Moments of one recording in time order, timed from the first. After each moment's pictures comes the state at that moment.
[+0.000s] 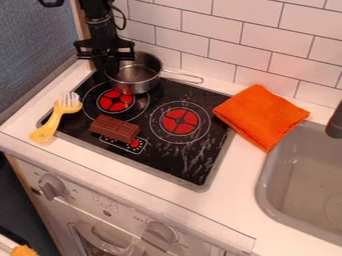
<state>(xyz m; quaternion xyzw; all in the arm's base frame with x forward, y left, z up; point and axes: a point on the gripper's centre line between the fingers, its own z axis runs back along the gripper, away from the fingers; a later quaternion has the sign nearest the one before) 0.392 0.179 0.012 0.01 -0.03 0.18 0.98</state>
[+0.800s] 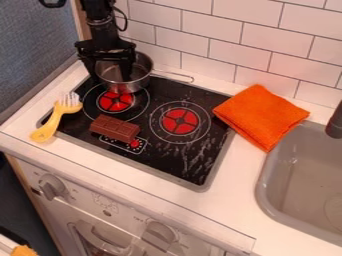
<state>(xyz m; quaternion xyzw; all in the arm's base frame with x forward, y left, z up) 0.384 0.177 0.011 0.01 -0.03 0.18 0.98</state>
